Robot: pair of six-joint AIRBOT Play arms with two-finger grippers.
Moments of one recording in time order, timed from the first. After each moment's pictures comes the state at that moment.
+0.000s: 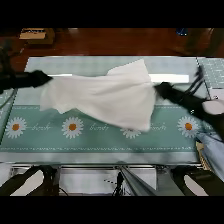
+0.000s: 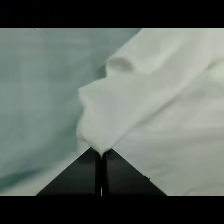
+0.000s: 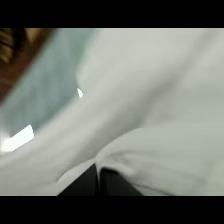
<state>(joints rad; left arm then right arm) 0.25 -1.08 1.06 0.75 -1.02 -1.10 0.07 -0.88 0.68 -0.46 0.46 1.31</state>
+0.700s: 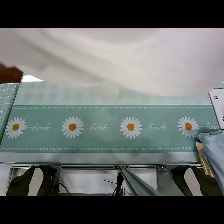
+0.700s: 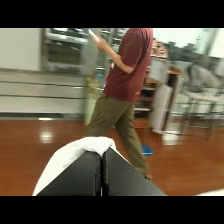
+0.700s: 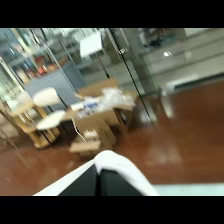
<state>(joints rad) 0.49 -0.60 1.58 0.62 -1.04 -1.26 -0.49 -0.70 1.56 -0.56 1.14 1.46</state>
